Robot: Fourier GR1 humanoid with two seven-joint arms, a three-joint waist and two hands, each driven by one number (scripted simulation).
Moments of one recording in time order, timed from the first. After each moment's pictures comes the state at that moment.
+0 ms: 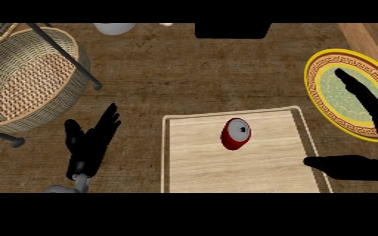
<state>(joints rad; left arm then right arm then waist) -0.02 0.29 -0.28 -1.39 0.34 0.22 0.16 -0.04 -0.82 0.25 -2.01 0.10 -0.26 0.49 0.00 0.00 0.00</state>
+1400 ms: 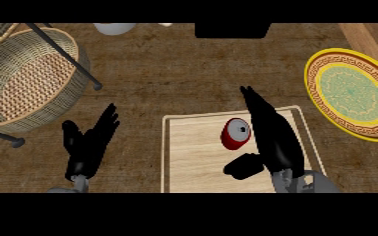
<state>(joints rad) 0.00 0.22 -0.19 -1.41 0.25 0.15 0.18 -0.28 -0.29 0.56 -1.84 0.59 0.01 0.99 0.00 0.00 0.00</state>
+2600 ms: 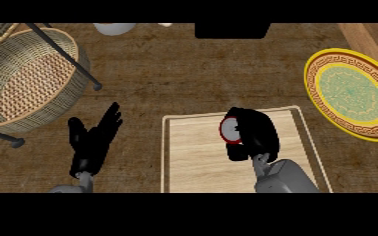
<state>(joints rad) -0.01 0.15 -0.13 -1.40 0.17 0.10 0.21 -0.26 -0.14 0.49 -1.53 0.81 0.14 0.79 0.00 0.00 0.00</state>
